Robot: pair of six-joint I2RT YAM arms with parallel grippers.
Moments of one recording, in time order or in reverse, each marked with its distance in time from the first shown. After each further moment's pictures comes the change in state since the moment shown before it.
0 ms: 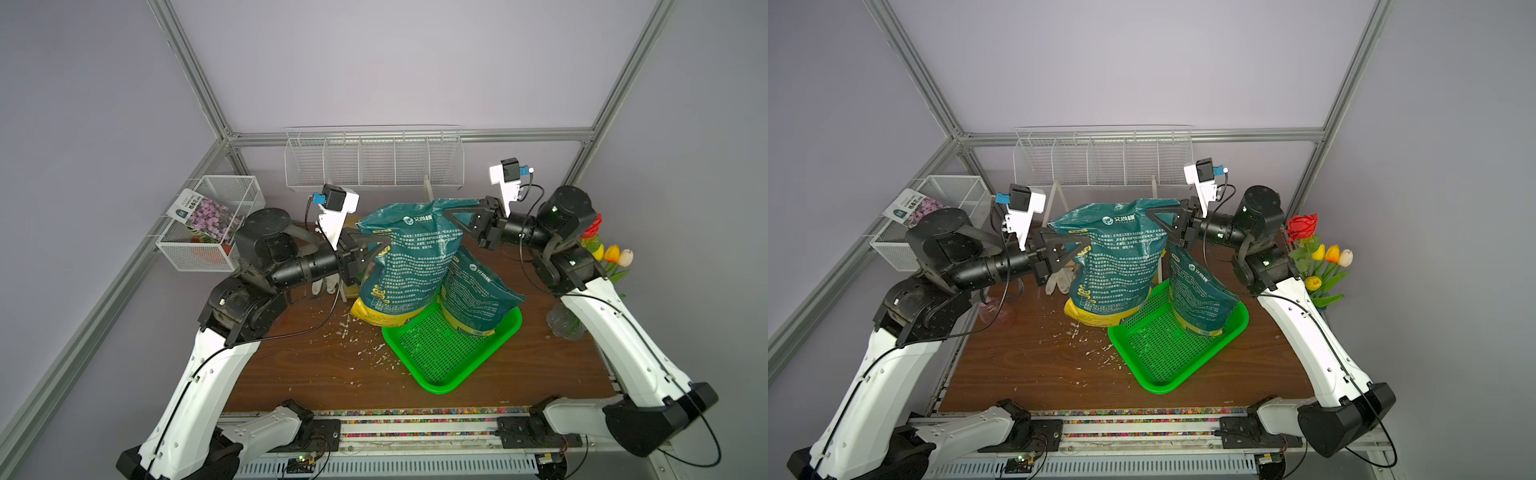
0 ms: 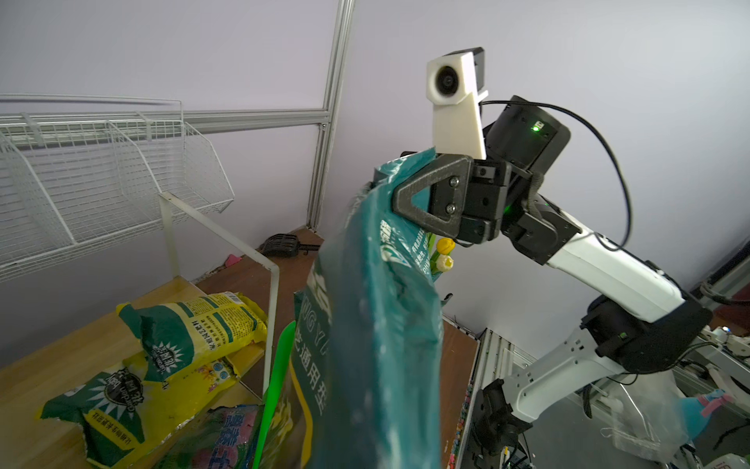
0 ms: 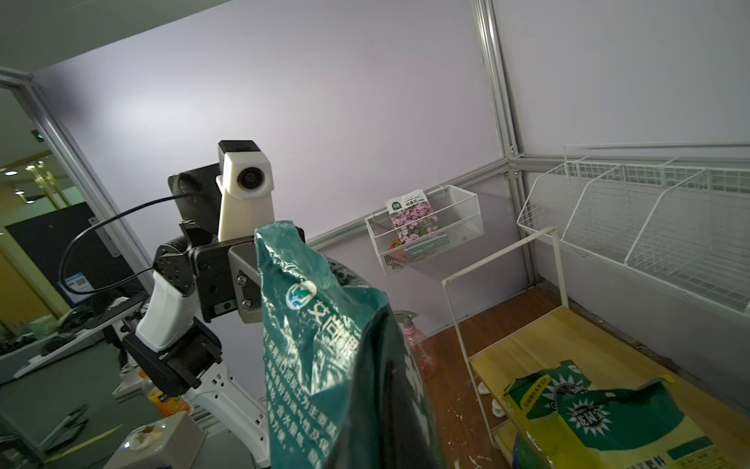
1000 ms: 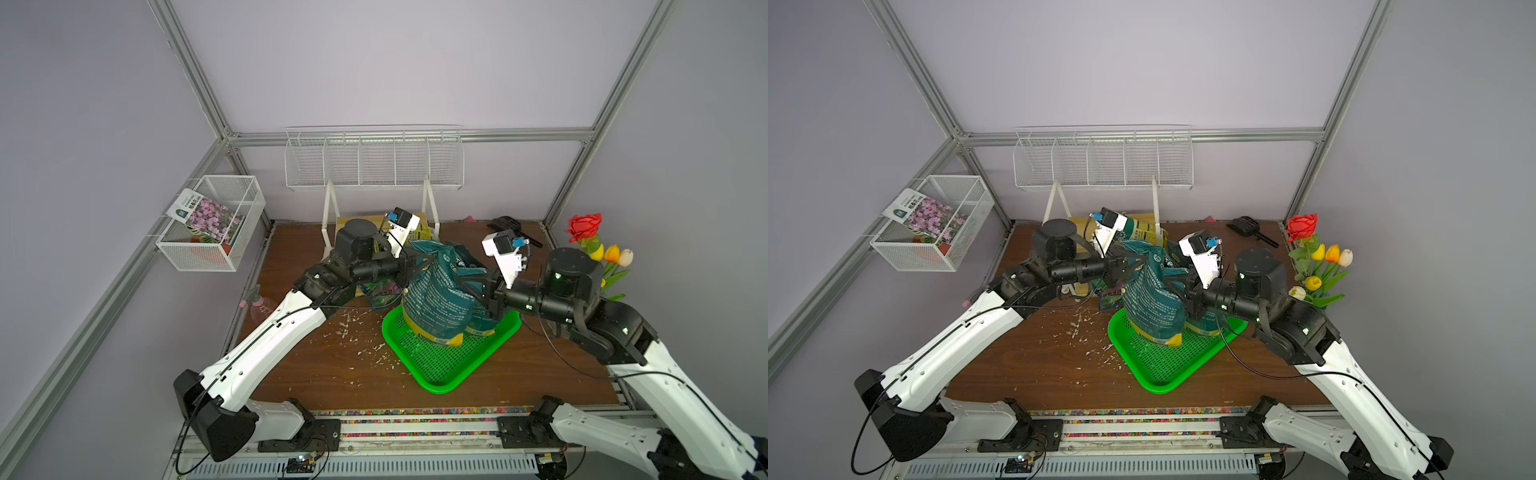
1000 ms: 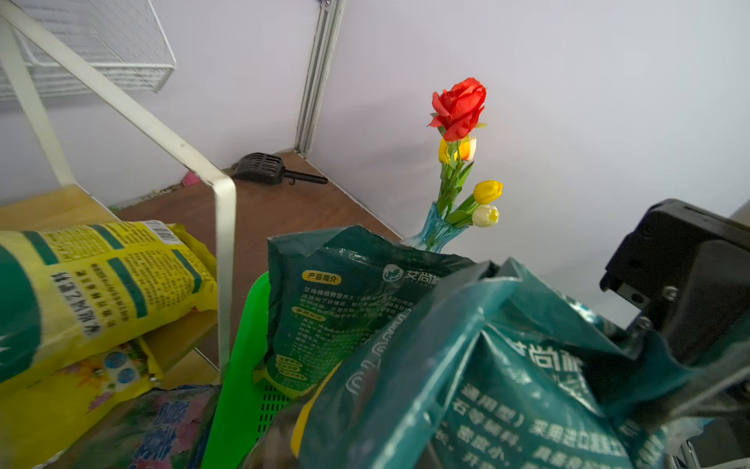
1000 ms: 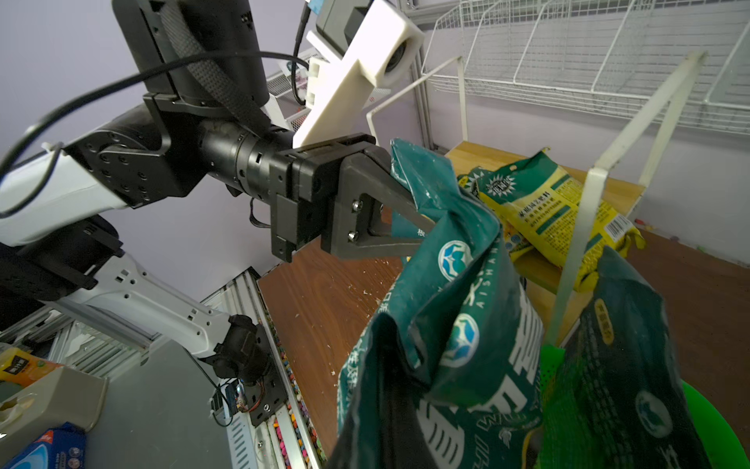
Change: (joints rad) left arm -0.197 0.226 -0.249 0.269 -0.122 -0.064; right arm 0.309 -0.352 -0.192 -0.661 0.640 -0.312
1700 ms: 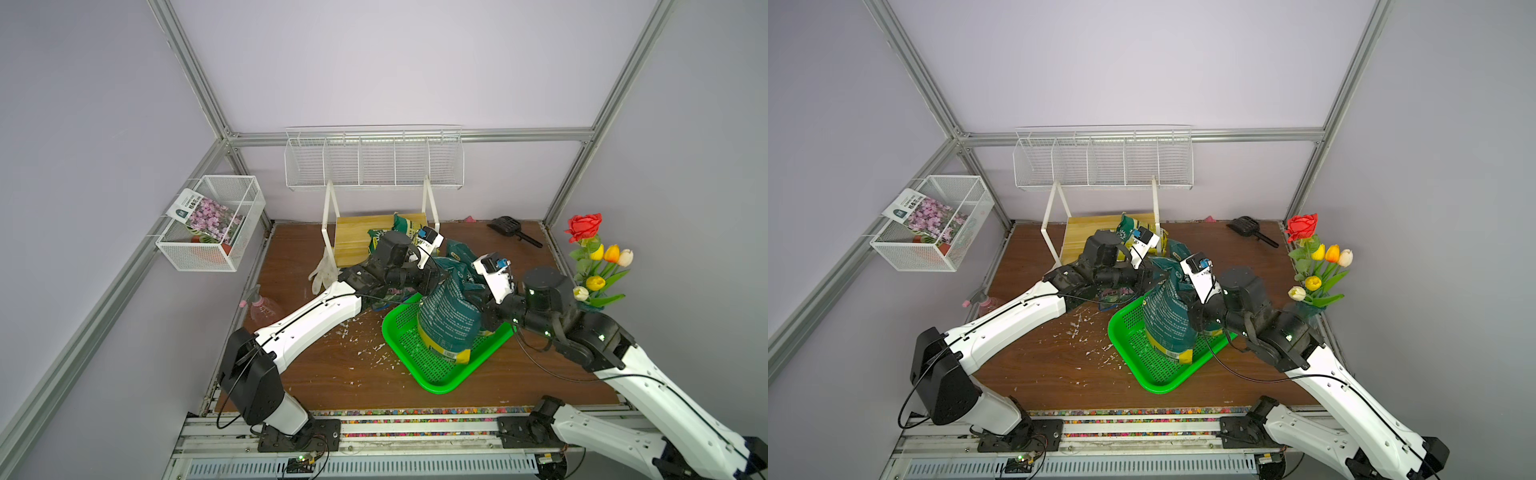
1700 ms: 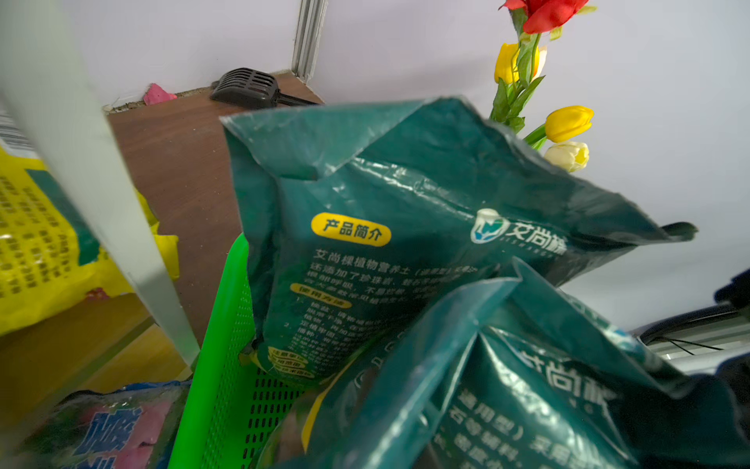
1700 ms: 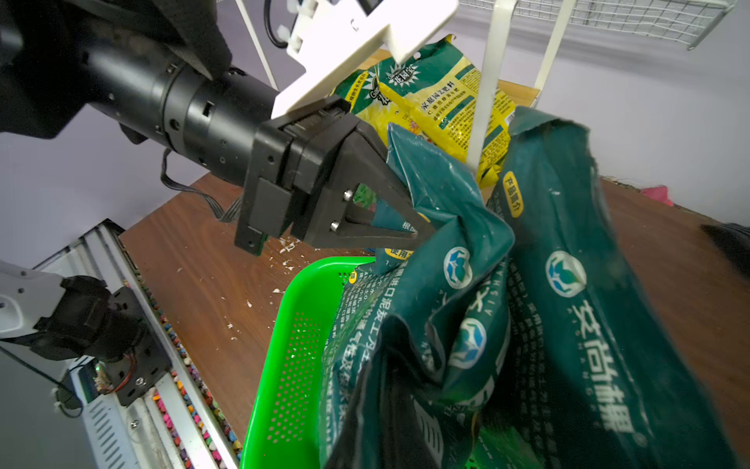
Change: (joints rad) left arm -0.047 0.211 -0.058 0.119 -0.018 0.016; right arm 0.008 -0.052 -0.205 -0.034 0.262 -0.110
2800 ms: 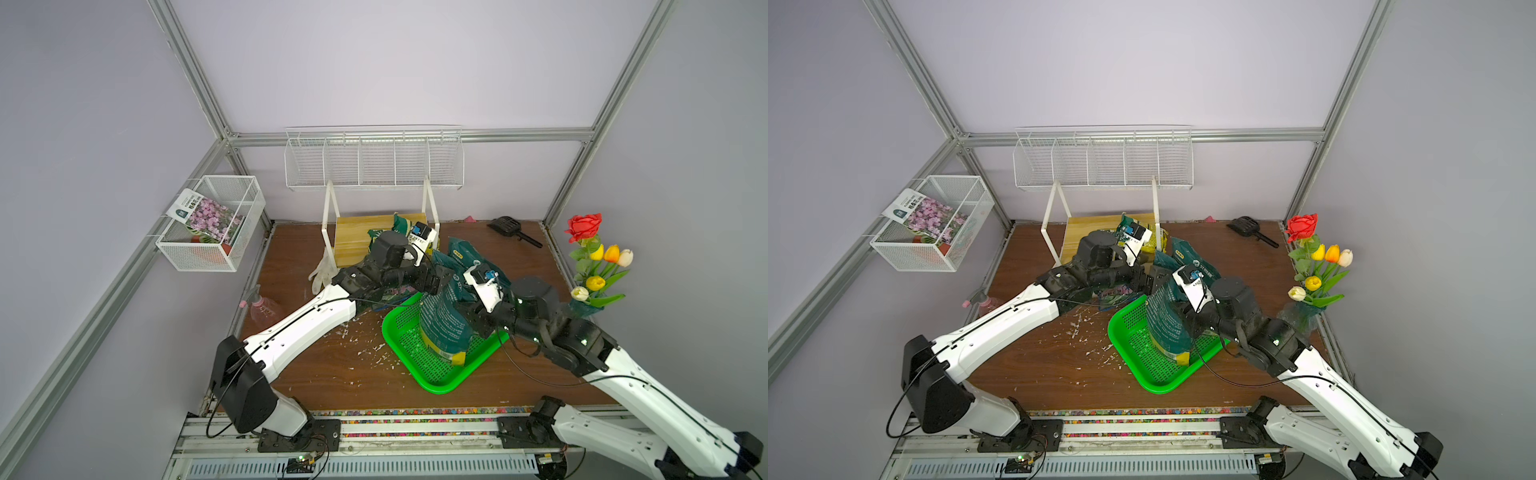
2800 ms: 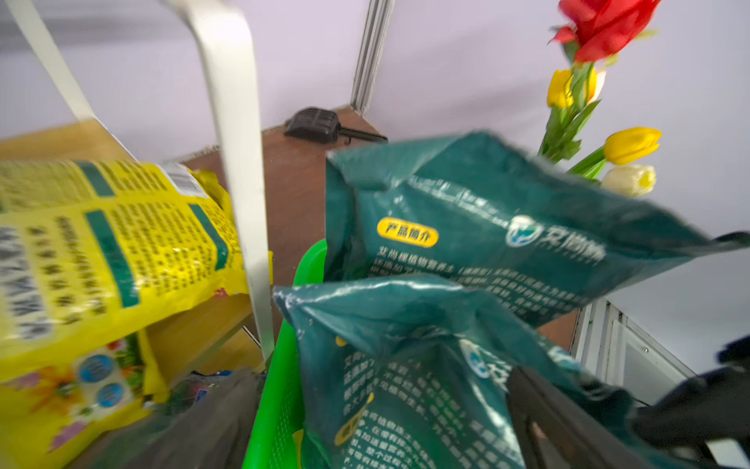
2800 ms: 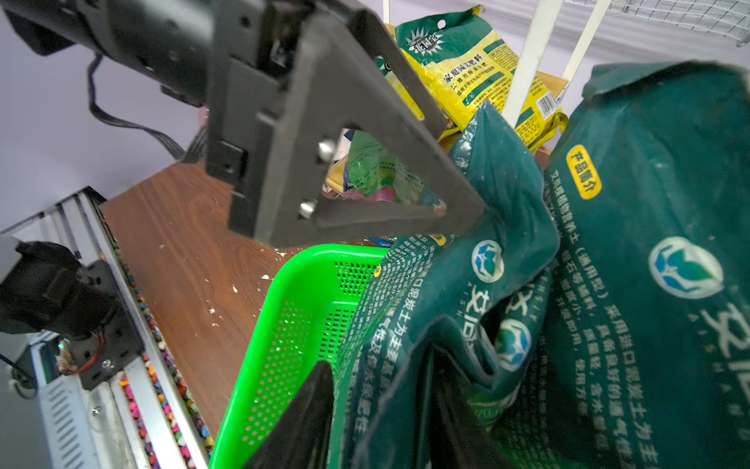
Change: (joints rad) left arm -0.011 -0.085 0.002 -0.040 -0.212 0.051; right arm 0.017 -0.013 -0.132 0.114 -0.016 -0.056
